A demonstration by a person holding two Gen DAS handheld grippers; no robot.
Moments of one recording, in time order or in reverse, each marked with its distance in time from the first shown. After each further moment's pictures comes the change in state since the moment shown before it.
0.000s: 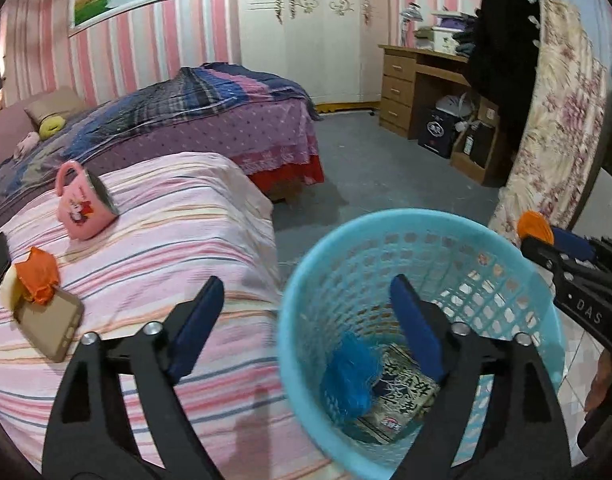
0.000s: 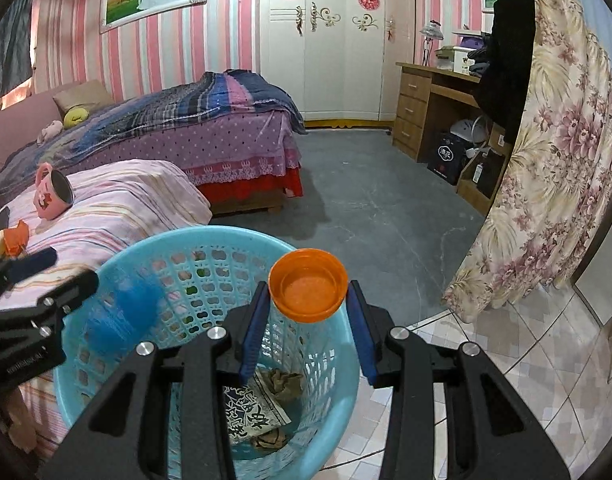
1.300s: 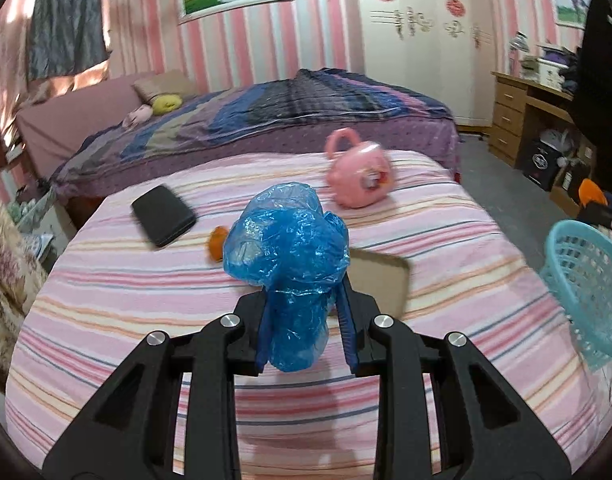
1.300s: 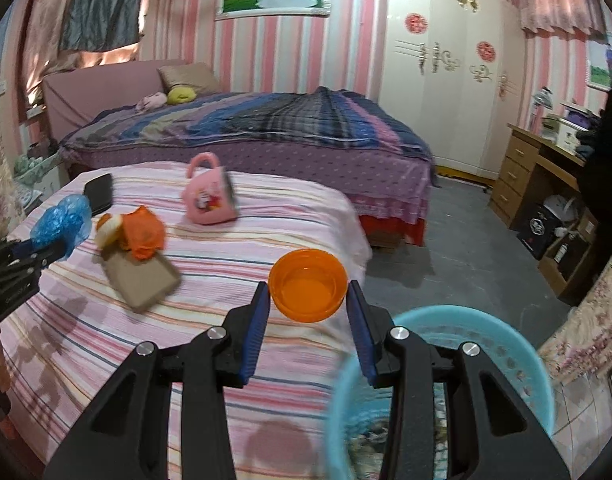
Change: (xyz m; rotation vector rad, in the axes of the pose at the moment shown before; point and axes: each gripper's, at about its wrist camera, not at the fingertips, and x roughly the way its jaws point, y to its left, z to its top) left arm -0.096 0.219 -0.045 -0.128 -0.041 0.321; right arm -0.039 0.201 0.034 -0.222 -0.098 0.234
